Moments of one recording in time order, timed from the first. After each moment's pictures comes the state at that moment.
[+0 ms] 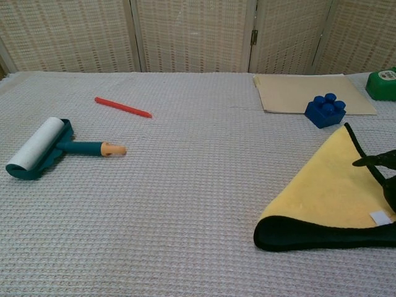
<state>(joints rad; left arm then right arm) -0.13 -1.18 -0.08 -1.48 1.48 1.48 0.00 0.44 -1.33 -0.24 -1.17 -1.72 1.19 0.24</state>
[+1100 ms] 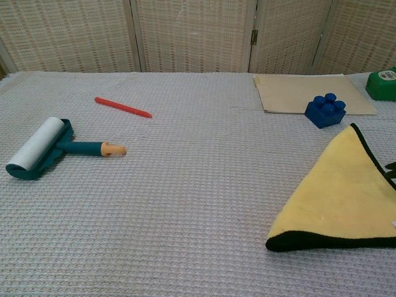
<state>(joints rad) -0.14 -1.19 -0.08 -1.48 1.45 1.46 0.04 0.38 -1.27 -0.23 -1.19 -1.69 1.15 0.24</state>
